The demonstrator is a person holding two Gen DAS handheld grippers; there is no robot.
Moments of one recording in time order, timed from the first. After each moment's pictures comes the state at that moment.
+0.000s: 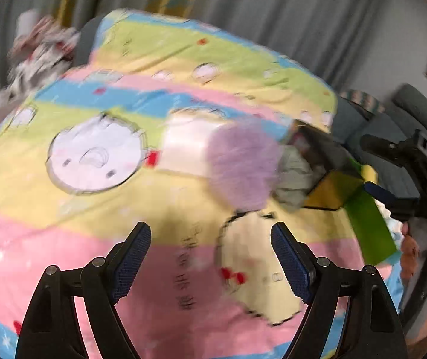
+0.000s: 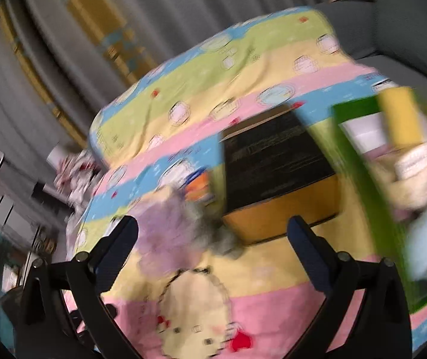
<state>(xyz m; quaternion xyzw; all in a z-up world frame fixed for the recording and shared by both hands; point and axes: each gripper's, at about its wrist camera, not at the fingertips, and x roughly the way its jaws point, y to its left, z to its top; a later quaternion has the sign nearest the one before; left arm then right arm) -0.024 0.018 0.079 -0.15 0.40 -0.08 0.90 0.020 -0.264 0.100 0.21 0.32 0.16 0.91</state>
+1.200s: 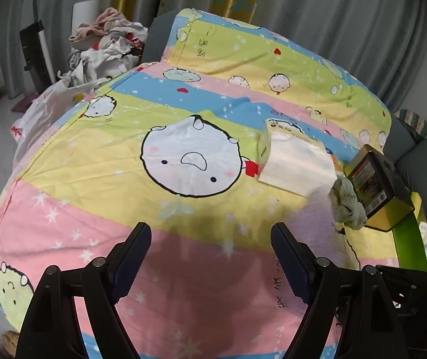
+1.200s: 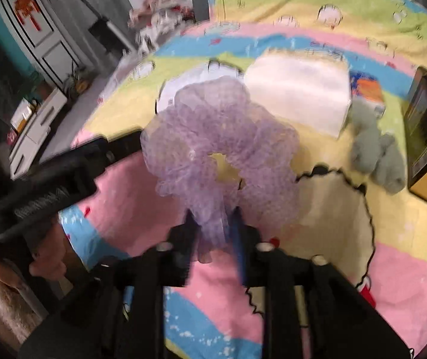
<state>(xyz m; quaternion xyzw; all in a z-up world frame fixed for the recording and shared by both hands) -0.034 0.093 0.085 -0.15 0.41 0.03 0.90 -0.013 -0.106 0.042 -0.06 0.46 0.34 0.82</state>
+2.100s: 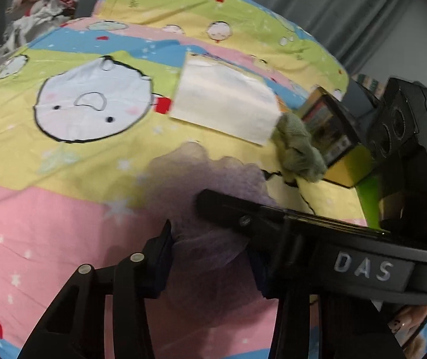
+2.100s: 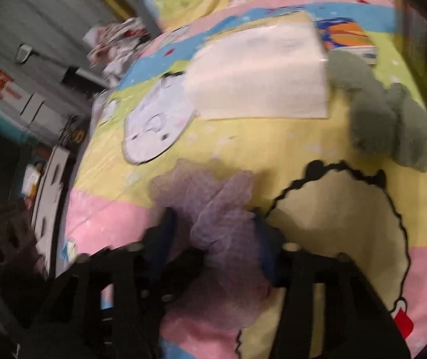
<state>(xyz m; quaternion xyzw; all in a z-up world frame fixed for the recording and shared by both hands) -0.013 0.026 0.040 -0.17 0.47 -0.12 0.86 0.036 -0.110 0.013 0.12 0.50 0.35 0.79</state>
